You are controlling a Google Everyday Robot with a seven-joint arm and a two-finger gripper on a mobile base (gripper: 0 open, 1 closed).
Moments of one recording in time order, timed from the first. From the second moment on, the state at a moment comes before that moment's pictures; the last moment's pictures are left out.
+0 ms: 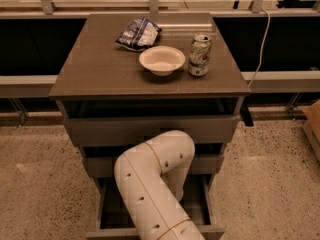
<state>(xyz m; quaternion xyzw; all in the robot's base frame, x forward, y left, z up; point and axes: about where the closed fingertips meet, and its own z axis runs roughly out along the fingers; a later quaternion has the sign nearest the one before) 0.534 0.057 0.115 -0.89 0.38 0.12 0.21</state>
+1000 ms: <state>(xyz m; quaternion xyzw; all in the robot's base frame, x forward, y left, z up) 0.533 0.079 0.180 -0.84 0.30 0.17 0.42</state>
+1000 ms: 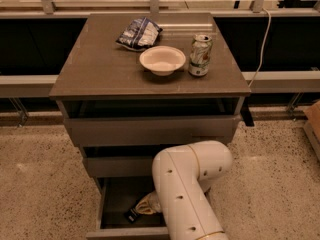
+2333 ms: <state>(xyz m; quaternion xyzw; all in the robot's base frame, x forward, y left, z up) 0.526 0.089 0.236 -0.80 0.28 0.14 0.51</state>
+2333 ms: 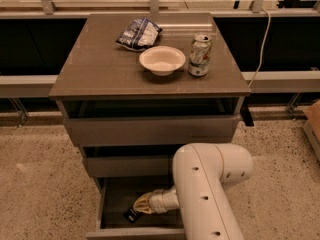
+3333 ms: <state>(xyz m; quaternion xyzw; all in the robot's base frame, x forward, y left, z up) 0.534 0.067 0.209 -0.76 0.36 0.17 0.51</state>
